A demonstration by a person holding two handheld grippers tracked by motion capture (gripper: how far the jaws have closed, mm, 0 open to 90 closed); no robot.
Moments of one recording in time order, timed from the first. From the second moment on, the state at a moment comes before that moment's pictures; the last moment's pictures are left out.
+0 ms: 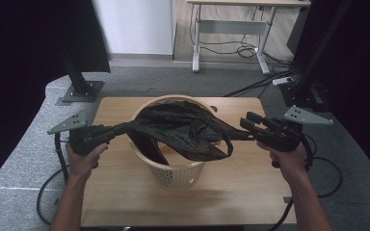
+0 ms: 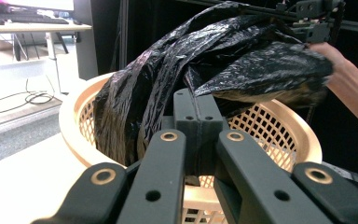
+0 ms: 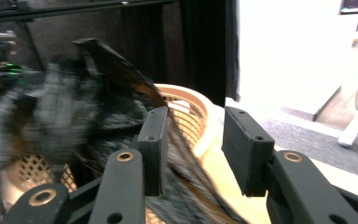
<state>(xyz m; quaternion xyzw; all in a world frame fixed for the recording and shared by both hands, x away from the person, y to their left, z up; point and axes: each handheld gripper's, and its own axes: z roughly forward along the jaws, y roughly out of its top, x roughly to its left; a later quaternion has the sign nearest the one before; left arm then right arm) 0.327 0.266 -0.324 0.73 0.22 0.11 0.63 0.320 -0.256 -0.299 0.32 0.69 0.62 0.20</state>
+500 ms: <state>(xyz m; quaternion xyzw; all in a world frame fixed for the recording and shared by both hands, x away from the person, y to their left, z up) 0.322 0.258 -0.326 0.73 0.21 0.11 0.64 0.324 -0.217 -0.317 0.30 0.73 0.59 0.17</state>
